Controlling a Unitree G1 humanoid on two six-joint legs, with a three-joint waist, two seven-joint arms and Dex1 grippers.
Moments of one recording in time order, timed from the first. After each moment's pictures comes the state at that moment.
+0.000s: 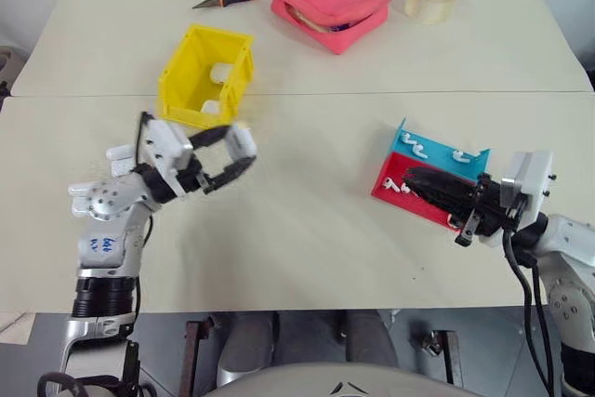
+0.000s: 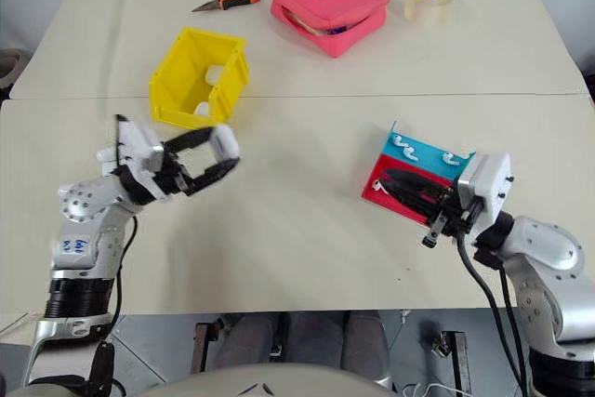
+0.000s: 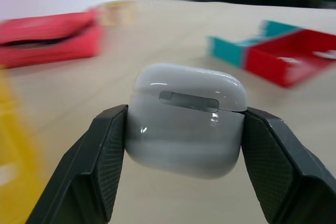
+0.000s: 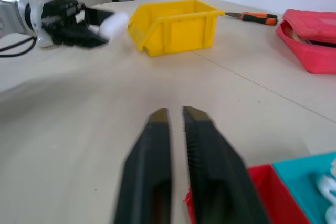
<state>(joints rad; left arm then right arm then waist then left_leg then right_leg) -0.30 0.51 0.21 -0.01 -0.38 0.11 -0.75 0.11 -0.61 -0.29 -0.51 0.66 0.30 0.88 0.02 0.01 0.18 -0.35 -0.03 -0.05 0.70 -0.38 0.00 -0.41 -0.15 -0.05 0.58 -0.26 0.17</state>
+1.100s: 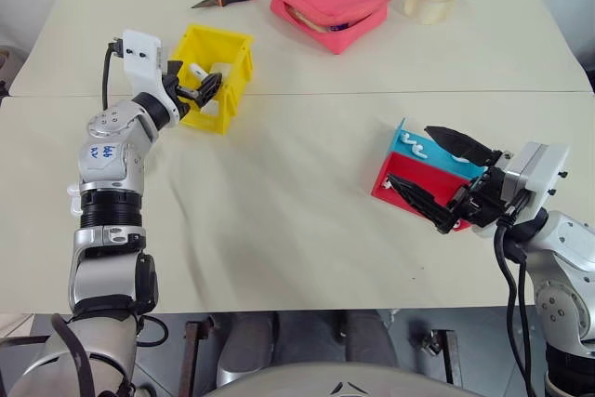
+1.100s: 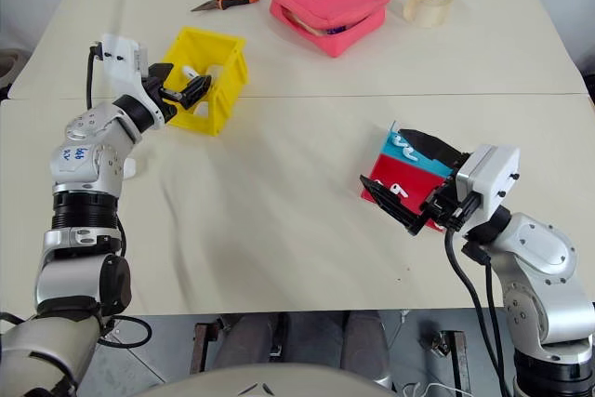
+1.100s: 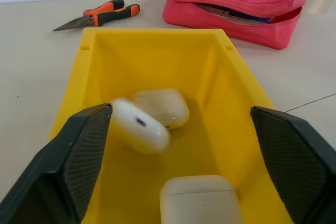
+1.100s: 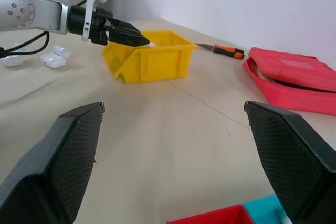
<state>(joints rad) -0.79 0.49 0.18 0.46 -0.27 0.39 -0.46 0.02 -0.59 -0.26 -0.57 0.61 0.26 0.76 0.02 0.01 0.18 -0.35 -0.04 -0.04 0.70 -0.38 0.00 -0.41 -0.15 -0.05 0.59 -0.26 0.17</state>
